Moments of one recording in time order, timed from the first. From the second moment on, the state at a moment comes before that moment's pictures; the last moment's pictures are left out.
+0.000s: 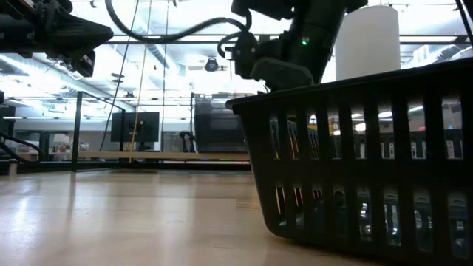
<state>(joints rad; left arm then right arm) -0.18 0.03 0.12 -0.01 -0.24 -0.17 0.25 1.98 1.40 -0.70 0.30 0.57</state>
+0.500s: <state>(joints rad) -0.18 0.03 0.12 -0.01 -0.24 -0.17 0.26 1.98 1.47 -0.65 0.23 0.52</state>
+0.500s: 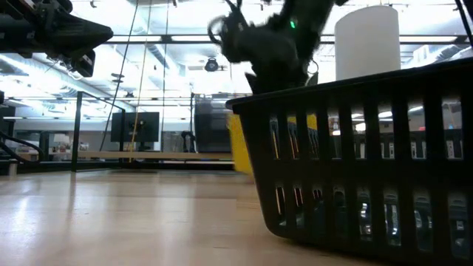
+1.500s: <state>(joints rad) -0.18 0.03 0.12 -0.01 -0.24 -0.17 0.15 2.16 1.73 -0.23 0.07 -0.04</state>
